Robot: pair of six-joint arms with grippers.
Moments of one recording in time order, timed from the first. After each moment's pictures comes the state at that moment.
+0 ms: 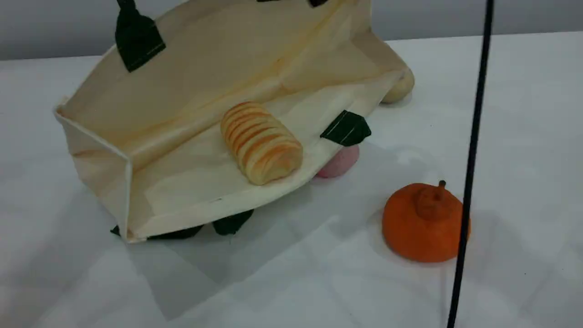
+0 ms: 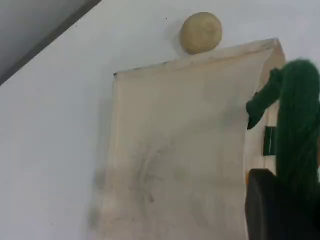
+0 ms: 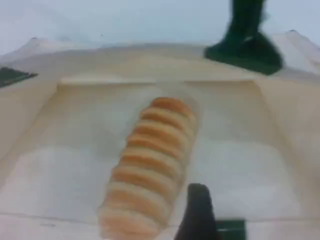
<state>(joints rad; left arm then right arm) -0.29 1.72 -1.85 -0.36 1.22 0.51 0.64 1.66 -1.16 0.41 0.46 -0.39</state>
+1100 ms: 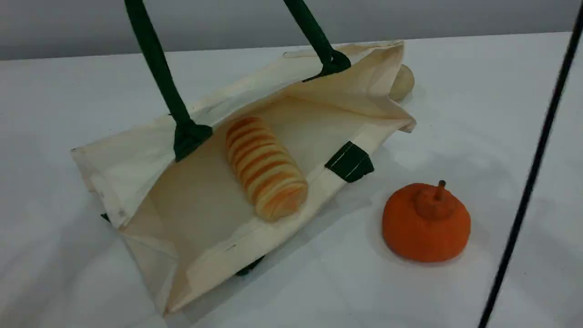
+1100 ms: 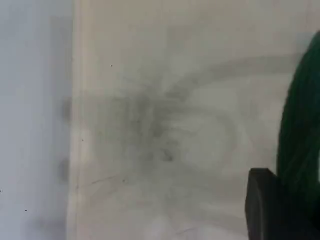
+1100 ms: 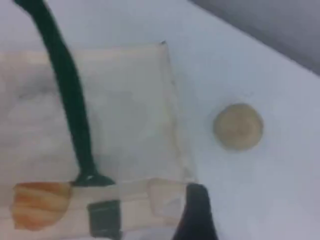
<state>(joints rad) -0.29 1.85 -1.67 -0.37 1.18 0.63 0.58 1.44 -1.16 -0.06 0.61 -0.05</state>
